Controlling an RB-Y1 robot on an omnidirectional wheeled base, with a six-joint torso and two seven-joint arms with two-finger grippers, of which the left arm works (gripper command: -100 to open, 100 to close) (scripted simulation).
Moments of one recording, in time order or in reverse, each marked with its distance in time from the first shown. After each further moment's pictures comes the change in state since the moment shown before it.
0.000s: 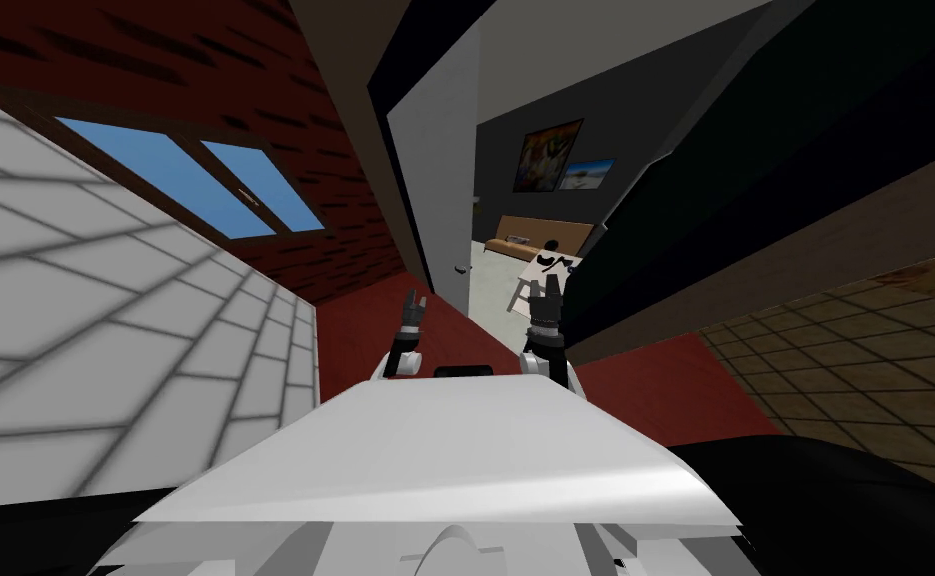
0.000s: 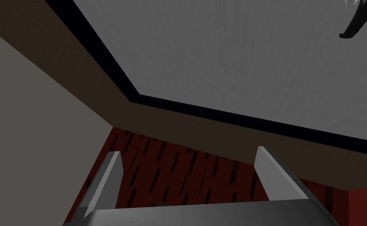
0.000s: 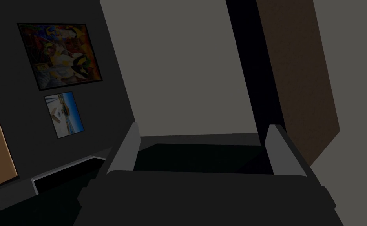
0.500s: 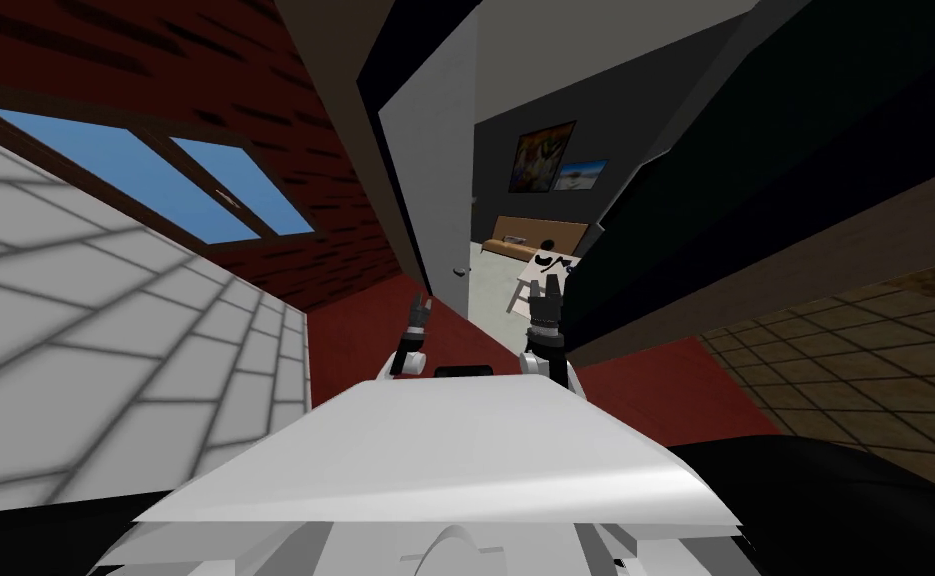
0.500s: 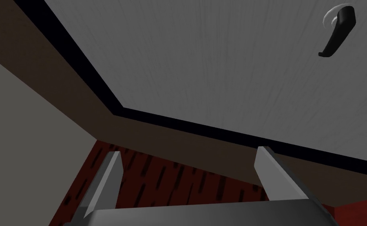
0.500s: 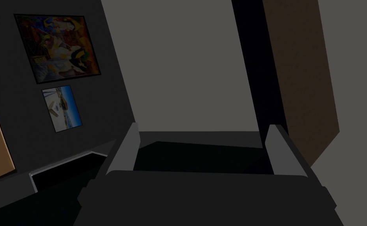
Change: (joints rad) arm -0.038 0.004 -0.040 0.092 0.023 -0.018 -0.015
